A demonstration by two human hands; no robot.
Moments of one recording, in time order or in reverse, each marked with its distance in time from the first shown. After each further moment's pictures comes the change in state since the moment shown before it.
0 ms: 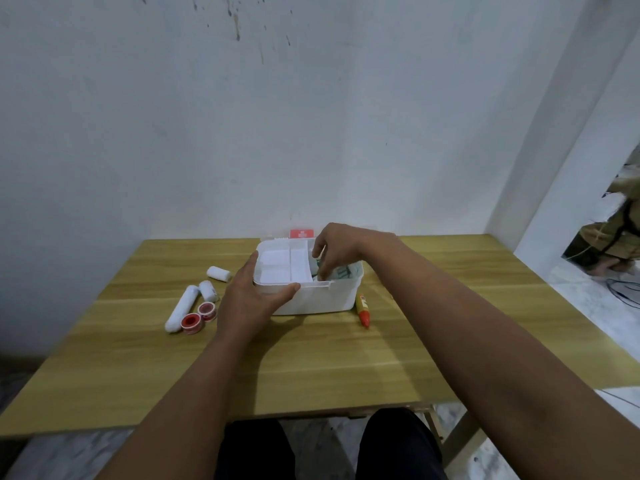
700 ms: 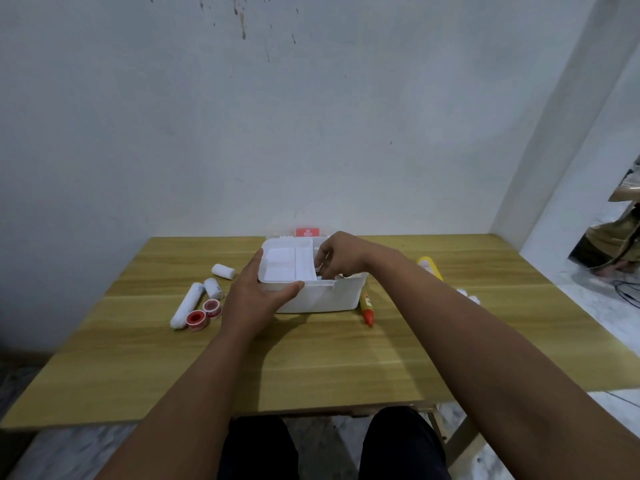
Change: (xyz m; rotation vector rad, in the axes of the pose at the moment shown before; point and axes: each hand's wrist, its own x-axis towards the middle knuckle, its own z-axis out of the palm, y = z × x) left_hand 0.001 -0.003 -0.001 -0.001 -0.035 -0.002; right_hand 0.001 0.011 0.024 0.242 -0.017 0.003
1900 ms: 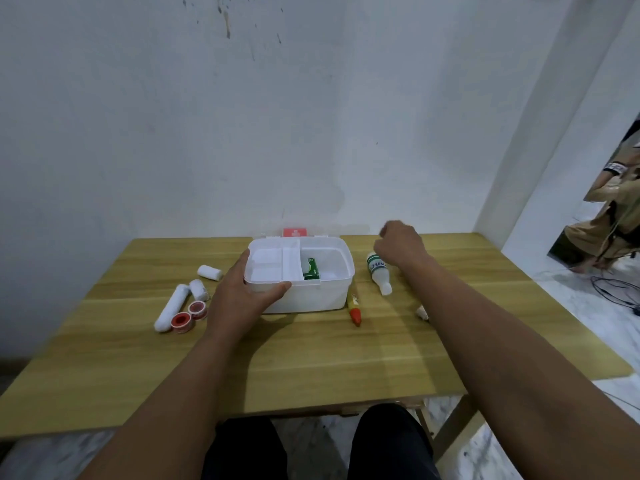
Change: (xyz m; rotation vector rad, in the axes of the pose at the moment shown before) left_hand -0.002 0.004 -0.003 -0.055 -0.009 0.004; right_hand -0.030 0.079 -0.032 -0.062 0.573 0.403
